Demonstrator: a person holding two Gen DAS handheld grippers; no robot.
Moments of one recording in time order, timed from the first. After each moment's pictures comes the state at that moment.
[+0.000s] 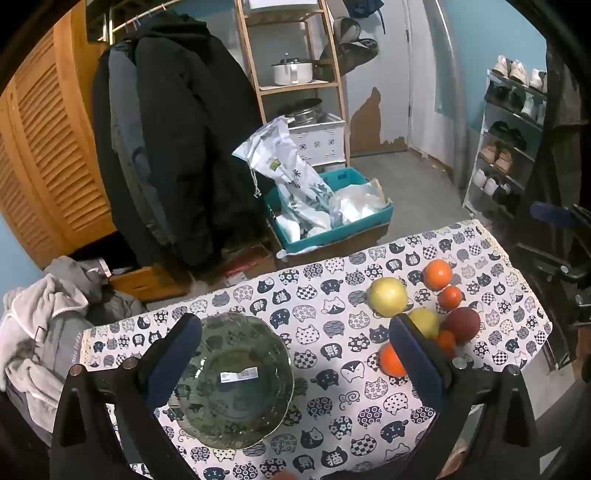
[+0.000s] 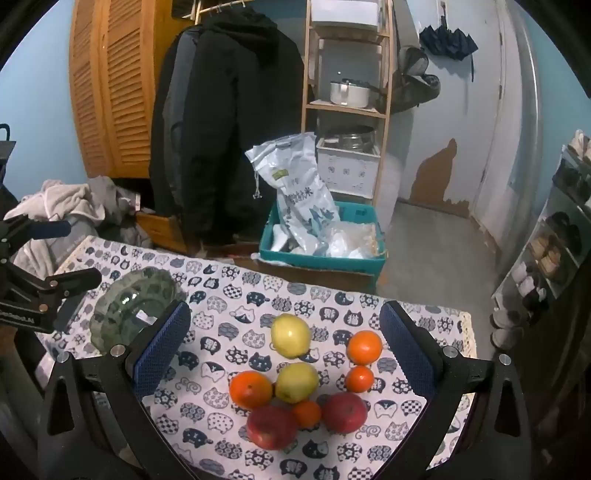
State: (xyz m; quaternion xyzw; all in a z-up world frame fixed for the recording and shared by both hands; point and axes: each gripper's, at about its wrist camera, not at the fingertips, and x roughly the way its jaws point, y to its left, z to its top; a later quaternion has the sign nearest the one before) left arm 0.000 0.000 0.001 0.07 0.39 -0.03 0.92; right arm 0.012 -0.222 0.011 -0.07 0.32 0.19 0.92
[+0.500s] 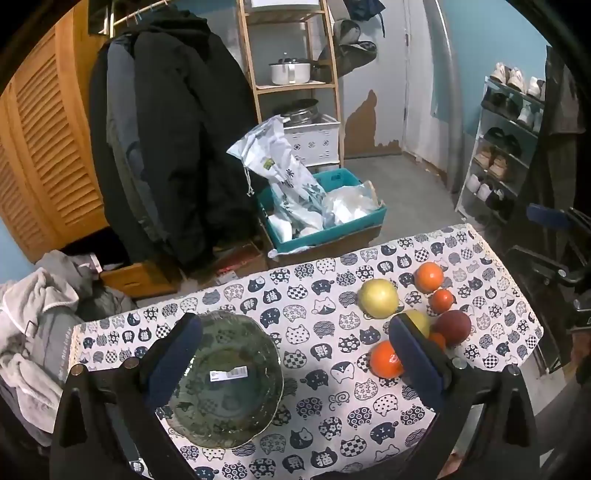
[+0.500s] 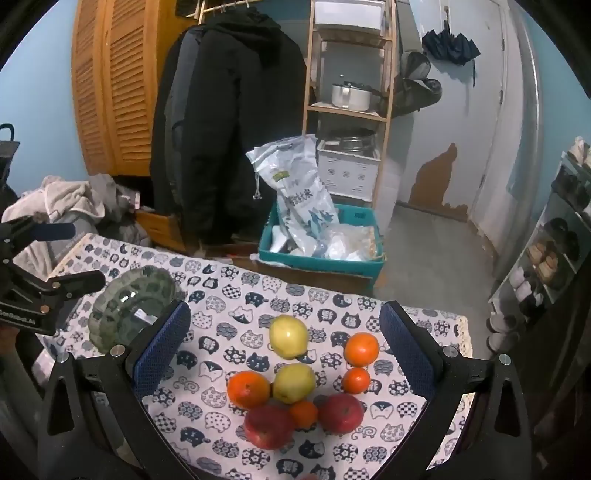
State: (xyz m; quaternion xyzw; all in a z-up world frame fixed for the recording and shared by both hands) left arm -0.001 0.003 -0.002 0.06 0.39 -0.04 0.92; right arm 0.013 -0.230 0.007 -0.06 0.32 0.20 0.92
